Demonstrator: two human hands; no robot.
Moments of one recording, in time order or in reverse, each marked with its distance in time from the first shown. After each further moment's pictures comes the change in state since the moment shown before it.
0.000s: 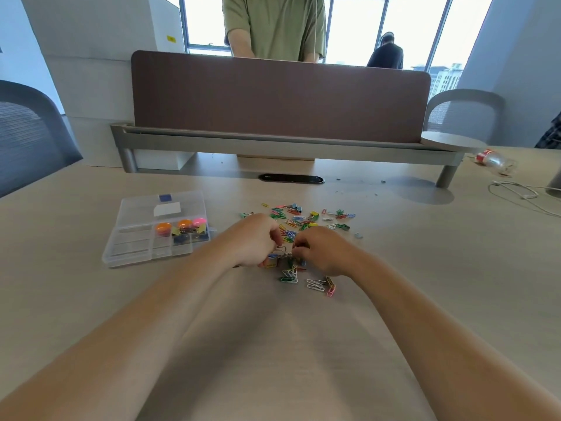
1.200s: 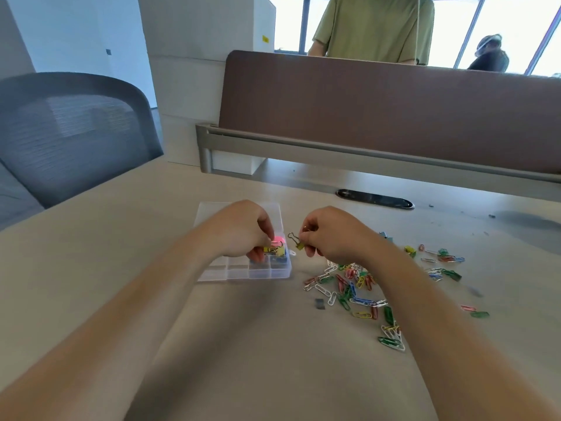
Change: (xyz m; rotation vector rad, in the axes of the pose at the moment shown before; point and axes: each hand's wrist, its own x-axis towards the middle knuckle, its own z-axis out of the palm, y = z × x) left_hand -0.009 -0.124 -0.094 -0.207 0.137 -0.215; right_hand 0.104 -0.114 -0.015 0.190 -0.007 -0.141
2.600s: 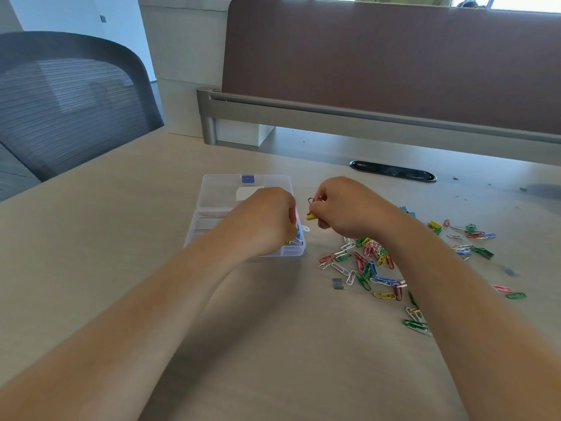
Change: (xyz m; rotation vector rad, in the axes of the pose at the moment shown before) left_hand 0.008 -0.001 0.035 0.389 0.146 0.082; right_hand 0.024 0.005 0.016 -0.034 0.050 0.047
